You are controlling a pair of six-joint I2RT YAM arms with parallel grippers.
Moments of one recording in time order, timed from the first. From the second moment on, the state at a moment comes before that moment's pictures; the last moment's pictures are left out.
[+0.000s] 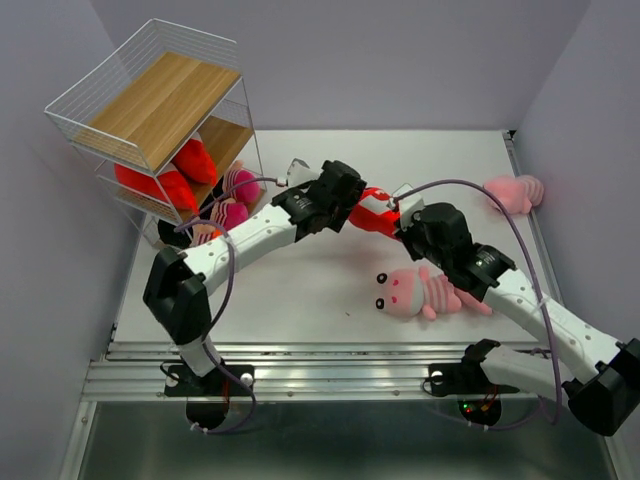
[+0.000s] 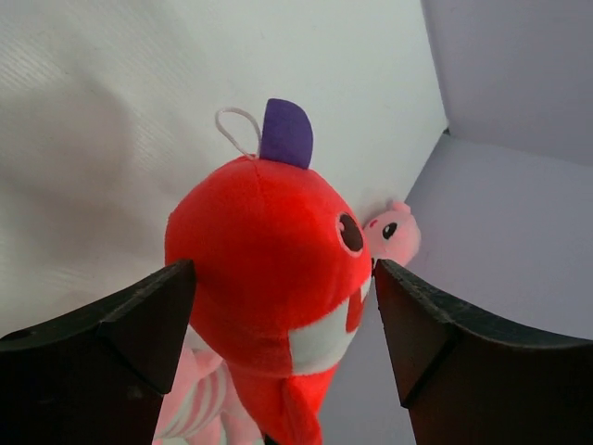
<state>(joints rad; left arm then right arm) -0.84 1.72 1.53 -0.57 -0.42 -1.66 0.65 1.03 0.87 -0.38 0.23 -0.21</state>
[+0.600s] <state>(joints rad) -0.84 1.04 1.11 -0.10 -0.26 -0.65 0.52 1.09 1.12 -0.47 -0.15 -0.15</state>
